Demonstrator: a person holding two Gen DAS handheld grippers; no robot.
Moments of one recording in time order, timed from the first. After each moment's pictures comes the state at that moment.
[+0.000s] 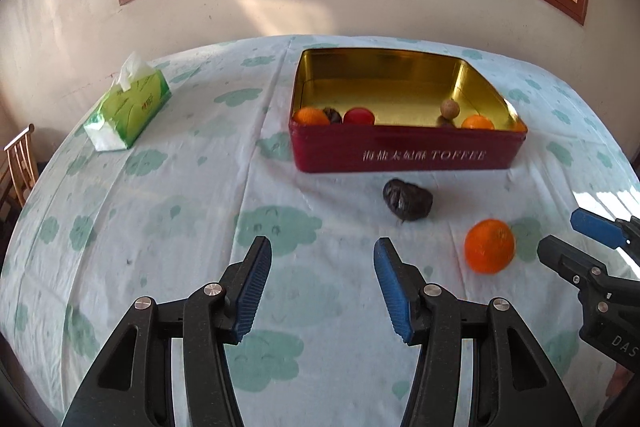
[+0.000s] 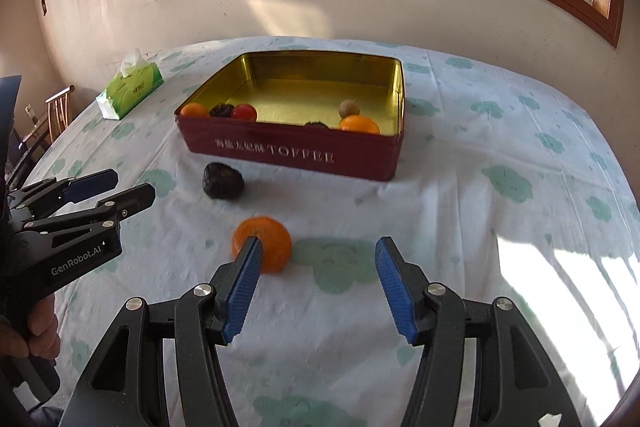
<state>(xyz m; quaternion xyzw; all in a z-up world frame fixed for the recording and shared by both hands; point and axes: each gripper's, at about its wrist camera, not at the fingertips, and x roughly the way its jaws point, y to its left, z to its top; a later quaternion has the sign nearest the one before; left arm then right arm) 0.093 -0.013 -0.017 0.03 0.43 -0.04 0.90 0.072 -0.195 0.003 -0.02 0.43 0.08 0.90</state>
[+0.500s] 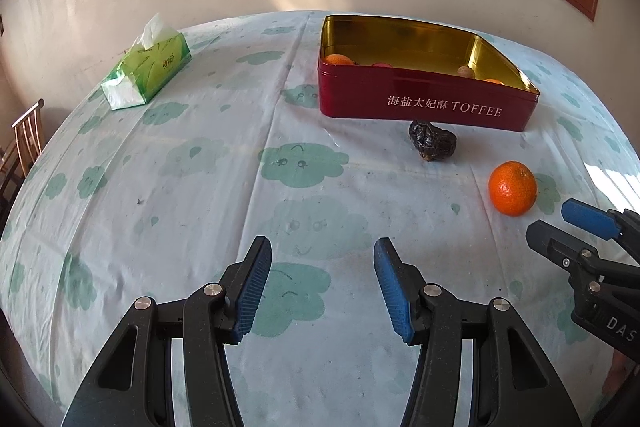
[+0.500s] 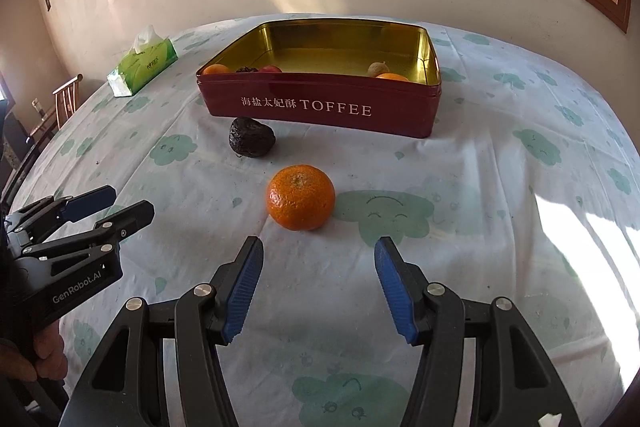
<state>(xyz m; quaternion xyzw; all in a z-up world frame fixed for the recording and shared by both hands) 0.066 0.003 -0.039 0.02 0.45 -0.02 0.89 0.063 -0.172 -0.021 -0.01 0.45 0.09 0.89</state>
